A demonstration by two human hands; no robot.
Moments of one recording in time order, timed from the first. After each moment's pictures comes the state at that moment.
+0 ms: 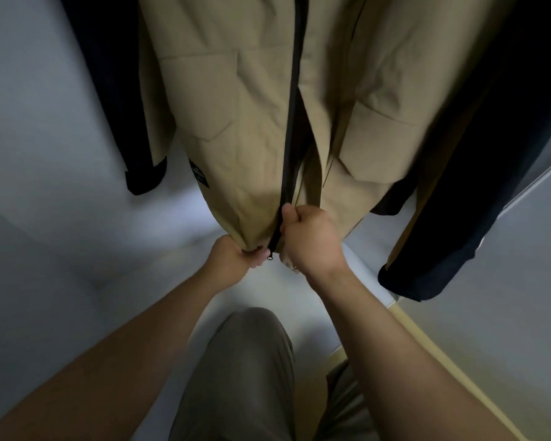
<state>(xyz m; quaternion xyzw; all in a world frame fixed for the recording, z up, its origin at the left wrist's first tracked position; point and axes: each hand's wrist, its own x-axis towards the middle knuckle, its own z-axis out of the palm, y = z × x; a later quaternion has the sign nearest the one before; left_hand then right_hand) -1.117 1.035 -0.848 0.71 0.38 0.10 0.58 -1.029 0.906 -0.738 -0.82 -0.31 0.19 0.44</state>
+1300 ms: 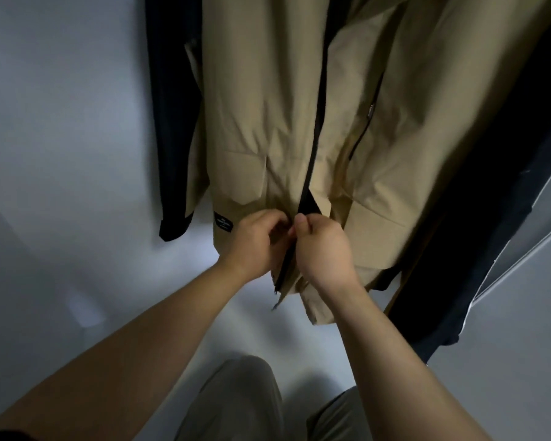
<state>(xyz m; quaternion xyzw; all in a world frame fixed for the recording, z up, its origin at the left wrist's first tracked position) -1.077 1.044 -0.716 0.86 0.18 0.40 0.25 -1.018 0.918 -0.641 -0.82 -0.36 0.10 0.44</state>
